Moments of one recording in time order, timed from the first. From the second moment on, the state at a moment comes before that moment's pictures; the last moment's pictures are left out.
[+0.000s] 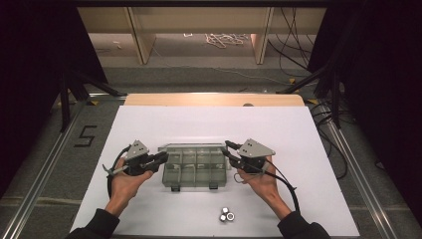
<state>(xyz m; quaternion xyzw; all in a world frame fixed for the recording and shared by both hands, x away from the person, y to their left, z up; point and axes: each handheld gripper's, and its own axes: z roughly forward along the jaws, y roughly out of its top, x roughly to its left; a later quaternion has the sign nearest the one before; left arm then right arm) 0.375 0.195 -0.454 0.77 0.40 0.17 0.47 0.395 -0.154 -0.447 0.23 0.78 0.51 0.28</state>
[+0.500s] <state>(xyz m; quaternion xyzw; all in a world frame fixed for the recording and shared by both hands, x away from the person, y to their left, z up) 0.362 0.196 -0.467 0.79 0.41 0.15 0.43 0.394 -0.154 -0.445 0.24 0.78 0.51 0.27</state>
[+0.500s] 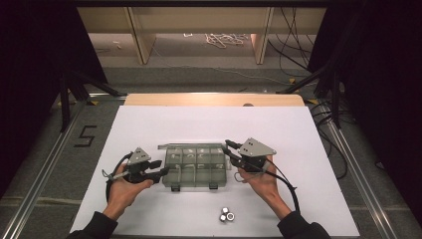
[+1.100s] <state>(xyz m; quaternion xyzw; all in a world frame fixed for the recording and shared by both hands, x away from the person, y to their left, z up) 0.357 0.196 -0.475 0.81 0.40 0.12 0.40 0.401 -0.151 -0.441 0.26 0.76 0.52 0.29</state>
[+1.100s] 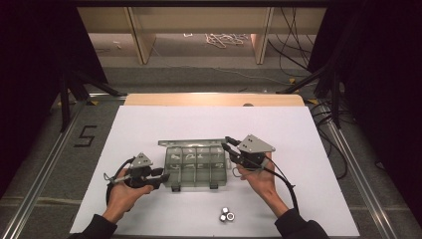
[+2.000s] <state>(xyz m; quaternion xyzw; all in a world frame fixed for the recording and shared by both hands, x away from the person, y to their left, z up) 0.355 0.197 -0.478 0.81 0.40 0.12 0.41 0.415 -0.146 -0.439 0.33 0.74 0.52 0.28</state>
